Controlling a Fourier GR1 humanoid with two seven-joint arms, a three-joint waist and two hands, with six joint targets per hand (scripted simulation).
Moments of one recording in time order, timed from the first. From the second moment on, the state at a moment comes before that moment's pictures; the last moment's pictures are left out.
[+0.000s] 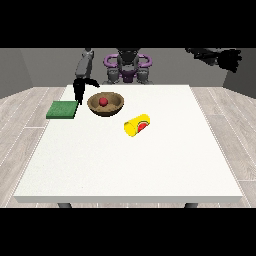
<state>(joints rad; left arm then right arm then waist) -0.90 0.65 0.38 -0.91 0.29 -0.22 -0.28 -0.27 -0.09 -0.19 -1.39 -0.22 0.08 -0.17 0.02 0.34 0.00</state>
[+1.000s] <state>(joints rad) -1.03 0.78 0.41 -0.99 0.38 -0.27 -0.09 -0.47 -0.13 -0.29 -0.89 -0.24 0.11 -0.39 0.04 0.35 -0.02</state>
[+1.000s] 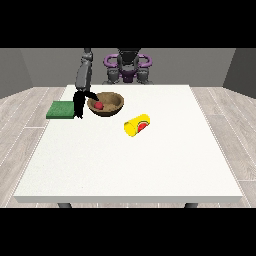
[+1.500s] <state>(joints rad) -1.08 0.80 0.40 -1.00 0.41 -0.28 -0.05 -0.52 -0.08 -0.27 -0.88 -0.21 0.02 -0.44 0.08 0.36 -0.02</state>
